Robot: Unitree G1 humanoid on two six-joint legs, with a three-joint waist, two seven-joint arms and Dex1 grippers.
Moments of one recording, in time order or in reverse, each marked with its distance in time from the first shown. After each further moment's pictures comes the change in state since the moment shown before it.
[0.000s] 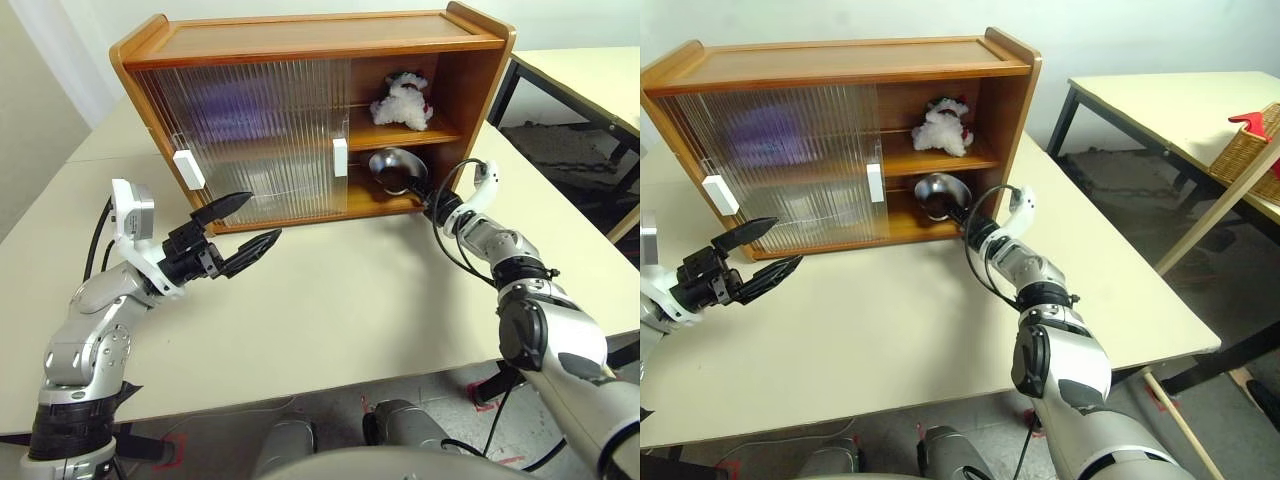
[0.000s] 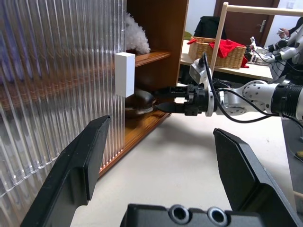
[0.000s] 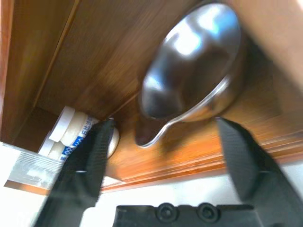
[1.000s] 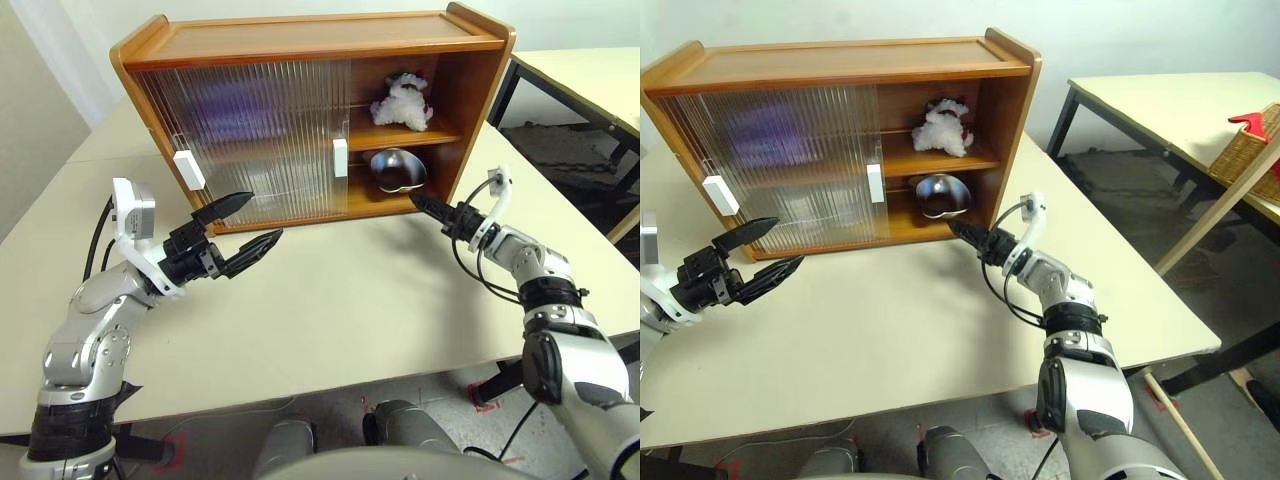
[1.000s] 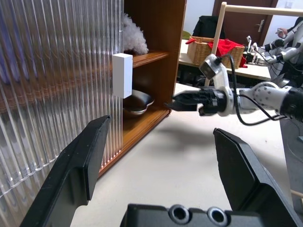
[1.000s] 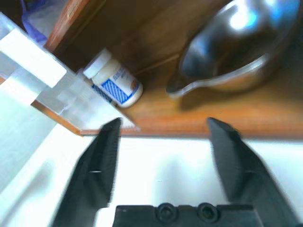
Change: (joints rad) left arm 0.000 0.001 0.001 -0.011 -0.003 0.015 -0.001; right arm 0.208 -0.085 0.147 -0.296 -0.062 0.074 0.335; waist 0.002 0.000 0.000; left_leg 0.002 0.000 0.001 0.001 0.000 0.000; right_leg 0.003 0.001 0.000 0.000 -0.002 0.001
